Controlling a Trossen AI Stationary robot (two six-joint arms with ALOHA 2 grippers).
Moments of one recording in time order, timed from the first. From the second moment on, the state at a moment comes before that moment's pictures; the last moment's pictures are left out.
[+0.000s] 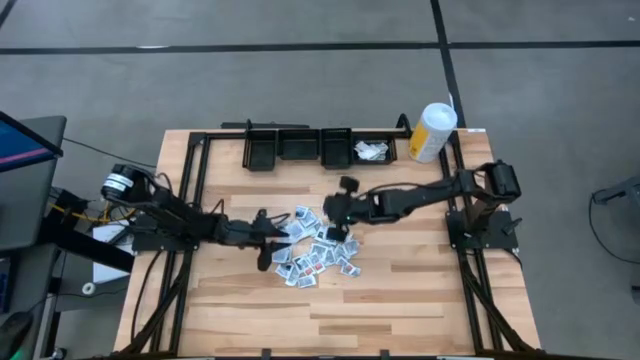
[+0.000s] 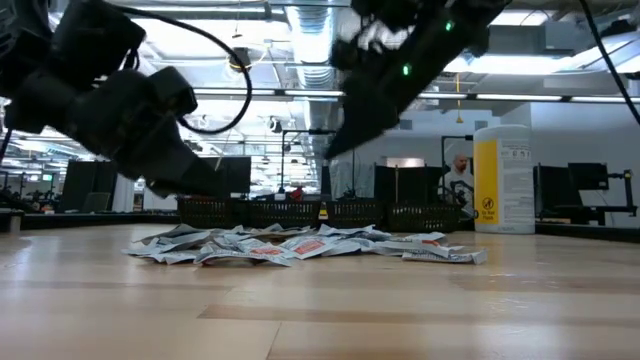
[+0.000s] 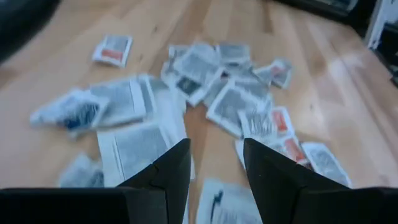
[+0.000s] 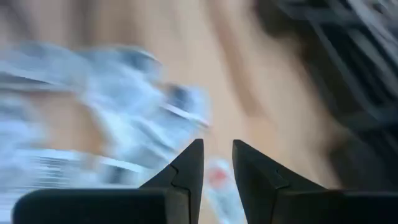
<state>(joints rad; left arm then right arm) -0.30 1.38 0.23 0.85 -0.30 -0.37 0.08 1.74 1.07 -0.10 0.38 0.03</state>
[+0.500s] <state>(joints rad) -0.49 1.51 0.23 1.00 -0.39 -0.42 0.19 1.84 1.09 0.14 0.22 -0.04</state>
